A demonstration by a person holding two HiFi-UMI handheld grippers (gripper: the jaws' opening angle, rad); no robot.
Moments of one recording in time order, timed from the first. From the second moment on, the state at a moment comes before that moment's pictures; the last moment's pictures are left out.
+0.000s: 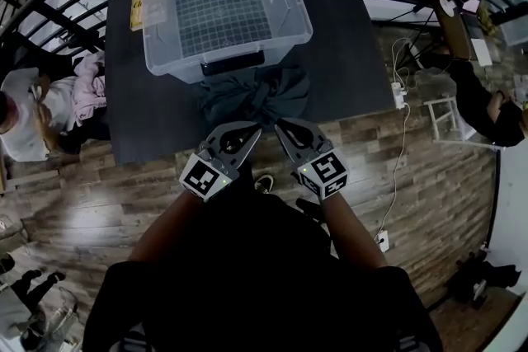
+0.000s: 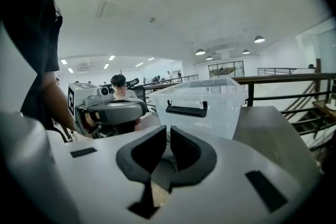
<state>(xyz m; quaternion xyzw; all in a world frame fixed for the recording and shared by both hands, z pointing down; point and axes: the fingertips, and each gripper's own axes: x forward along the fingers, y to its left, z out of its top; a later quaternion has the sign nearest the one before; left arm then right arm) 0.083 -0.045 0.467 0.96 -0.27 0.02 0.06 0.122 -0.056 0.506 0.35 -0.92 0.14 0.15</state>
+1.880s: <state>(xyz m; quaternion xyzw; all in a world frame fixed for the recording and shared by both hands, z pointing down) 0.055 -0.171 0.587 0.95 -0.29 0.06 0.07 0.068 -0.157 0.765 0.07 -0.81 0.19 0.56</state>
